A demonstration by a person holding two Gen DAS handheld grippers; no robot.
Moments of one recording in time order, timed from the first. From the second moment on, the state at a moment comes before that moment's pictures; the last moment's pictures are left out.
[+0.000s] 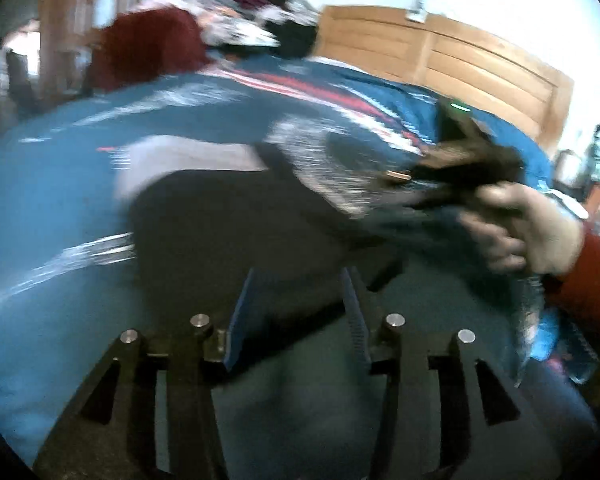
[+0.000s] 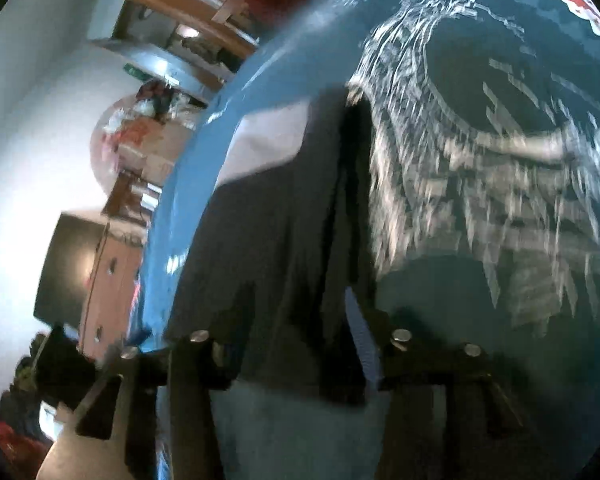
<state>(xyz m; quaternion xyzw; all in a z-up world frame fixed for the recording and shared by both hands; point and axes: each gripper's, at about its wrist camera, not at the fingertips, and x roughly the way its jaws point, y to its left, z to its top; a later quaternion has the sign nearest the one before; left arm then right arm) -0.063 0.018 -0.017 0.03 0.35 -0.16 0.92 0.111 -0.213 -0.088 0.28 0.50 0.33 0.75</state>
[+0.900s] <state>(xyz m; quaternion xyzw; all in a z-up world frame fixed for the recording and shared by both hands) -0.018 0.063 -0.041 0.04 0.39 -0.16 0.91 0.086 -0.192 -0.127 0.21 0.51 0.27 0.79</state>
